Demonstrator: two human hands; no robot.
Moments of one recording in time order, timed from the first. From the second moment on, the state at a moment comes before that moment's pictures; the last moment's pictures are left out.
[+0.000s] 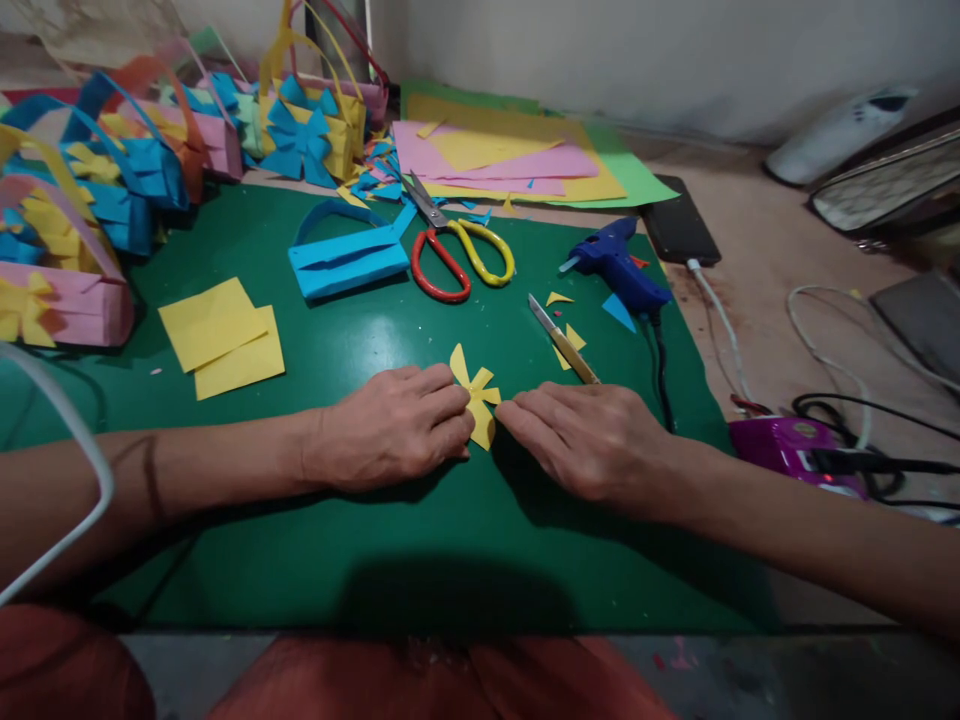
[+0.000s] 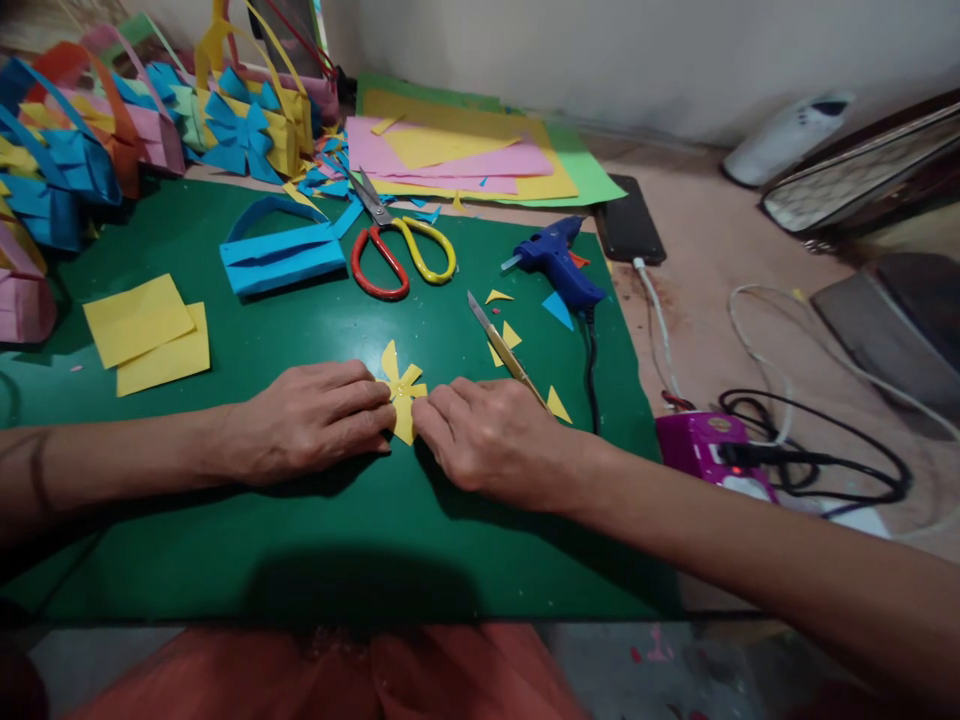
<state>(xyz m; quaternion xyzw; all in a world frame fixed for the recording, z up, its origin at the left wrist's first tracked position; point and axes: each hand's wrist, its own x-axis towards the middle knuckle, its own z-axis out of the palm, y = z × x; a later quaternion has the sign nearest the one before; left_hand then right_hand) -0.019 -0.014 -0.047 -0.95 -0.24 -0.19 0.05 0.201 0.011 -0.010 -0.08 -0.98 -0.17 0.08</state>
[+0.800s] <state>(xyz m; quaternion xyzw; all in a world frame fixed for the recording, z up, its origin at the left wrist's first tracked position) -0.014 -0.018 -0.048 -0.92 -0.27 -0.27 0.09 0.199 0.007 -0.007 -0.20 -0.97 -0.01 0.14</state>
